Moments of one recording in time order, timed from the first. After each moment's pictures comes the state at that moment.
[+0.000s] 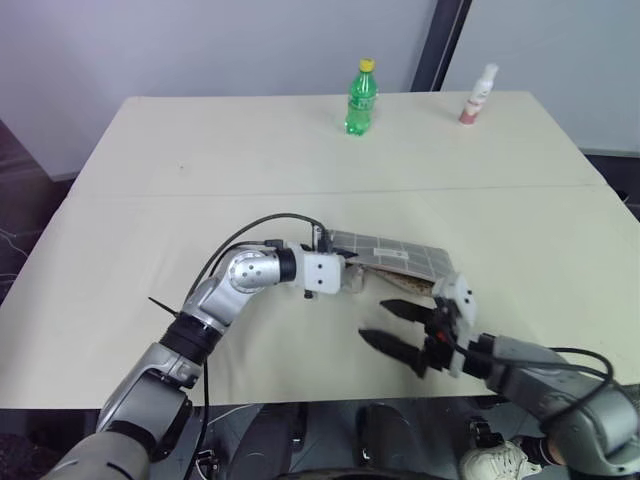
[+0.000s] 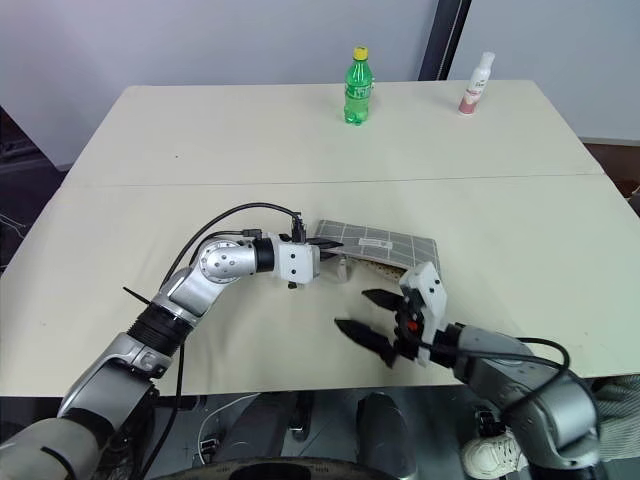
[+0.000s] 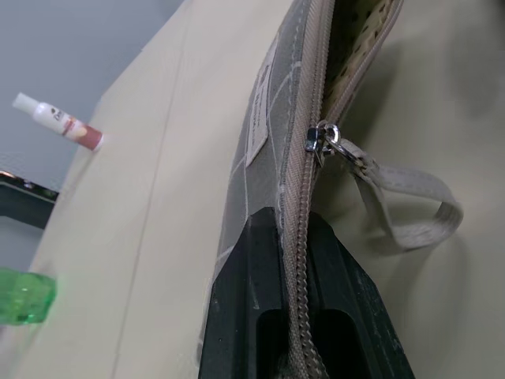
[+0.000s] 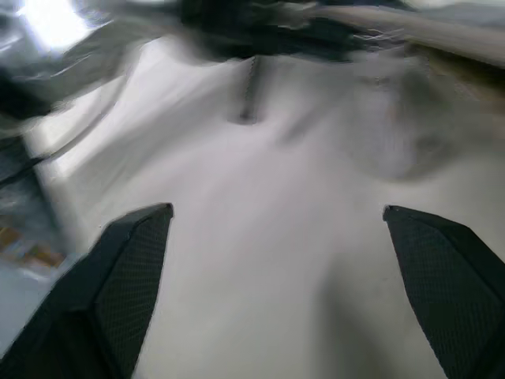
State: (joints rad) left arm -0.61 0.37 -0.41 0.27 0.30 -0.41 -0.75; right arm 0.08 -0.46 -0.07 -0.54 0.68 0.82 0.52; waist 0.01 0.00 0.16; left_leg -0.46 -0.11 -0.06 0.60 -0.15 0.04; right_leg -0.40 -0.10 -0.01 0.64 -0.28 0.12
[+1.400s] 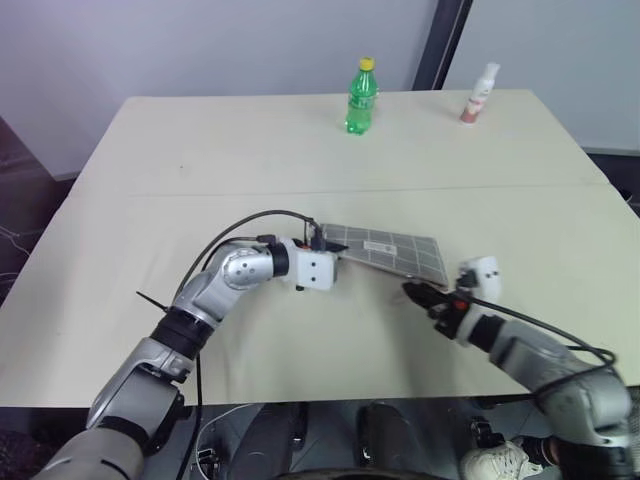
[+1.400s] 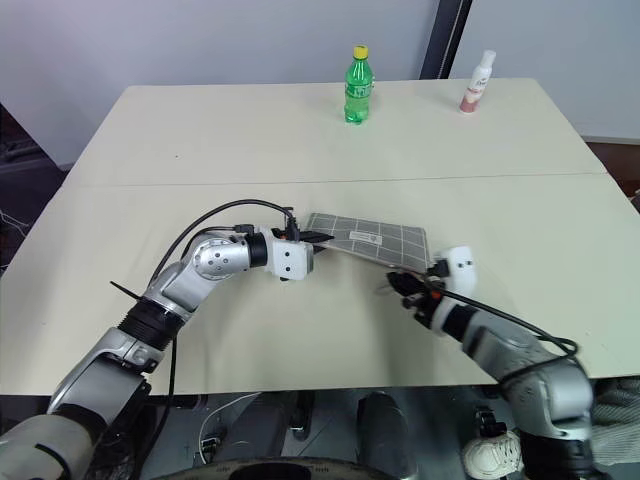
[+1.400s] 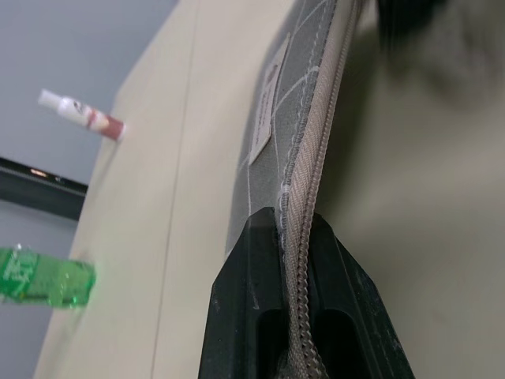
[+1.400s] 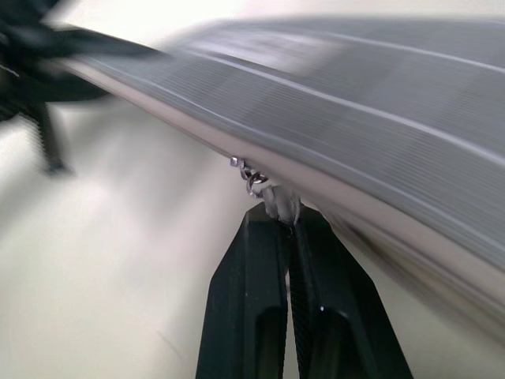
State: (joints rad) left arm -0.62 0.42 -0.41 0.31 0.34 -0.45 -0.69; right arm 0.08 -0.53 -0.28 -0.44 0.77 0.87 0.44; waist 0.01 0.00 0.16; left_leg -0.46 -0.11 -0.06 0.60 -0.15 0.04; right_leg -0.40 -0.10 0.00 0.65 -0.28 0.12
